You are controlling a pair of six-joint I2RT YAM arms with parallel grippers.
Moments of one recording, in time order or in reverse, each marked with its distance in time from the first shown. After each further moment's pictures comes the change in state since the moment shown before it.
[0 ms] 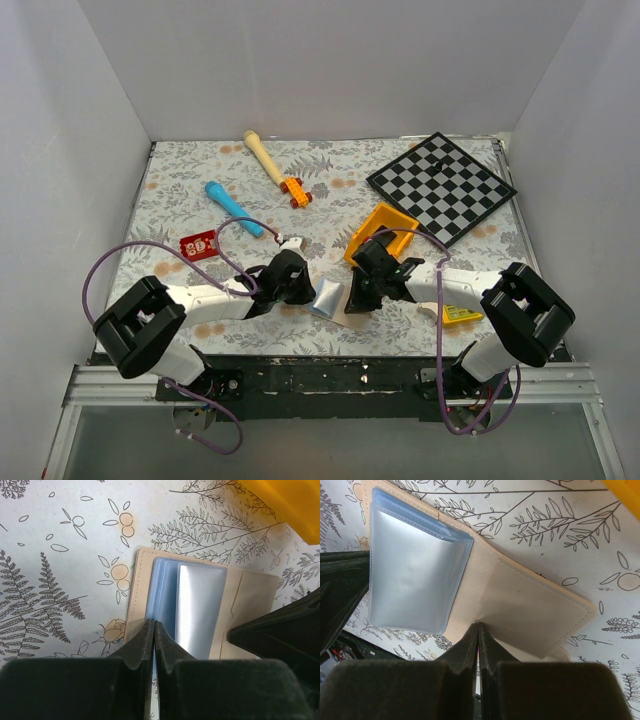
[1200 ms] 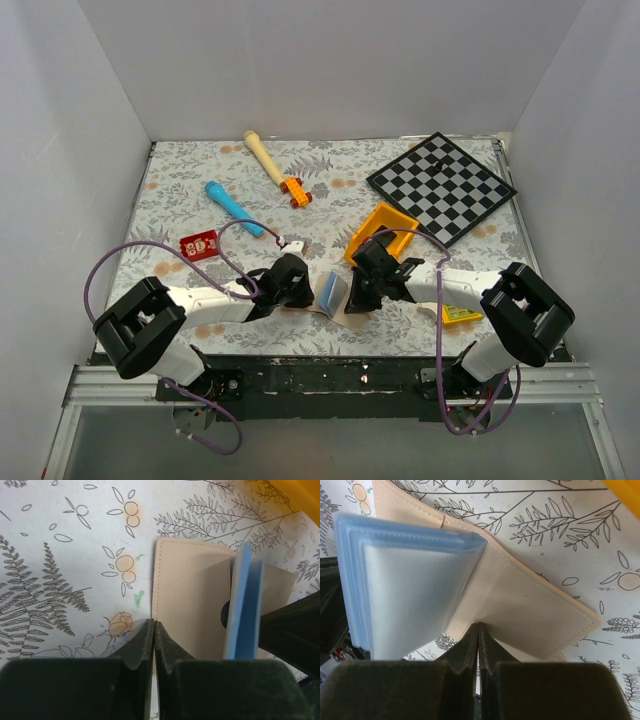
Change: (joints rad) left arm -0.024 -0.003 -0.014 -0.011 -0.037 0.008; right arm 0.002 0.002 -0.002 0.005 0.000 0.007
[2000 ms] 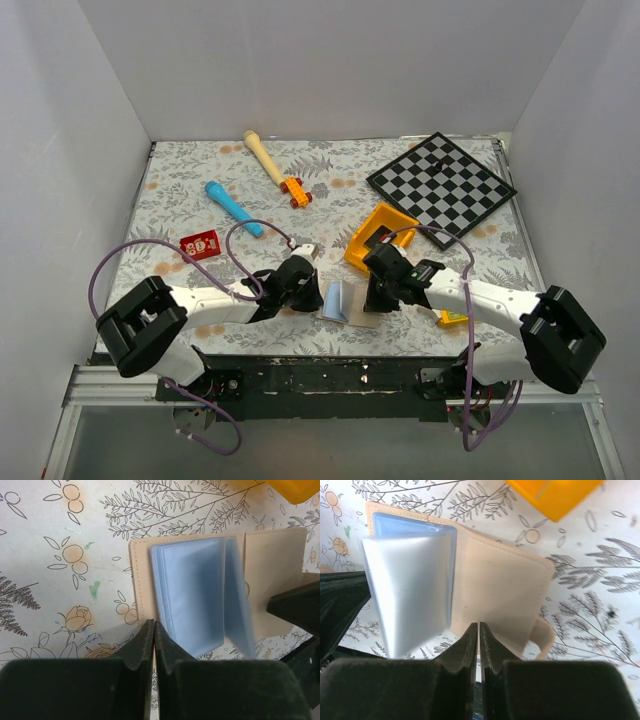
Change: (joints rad) left arm -0.053 0.006 0.033 -0.010 0.057 0.014; right arm 0.010 -0.171 -0.008 -0.203 0.156 0.011
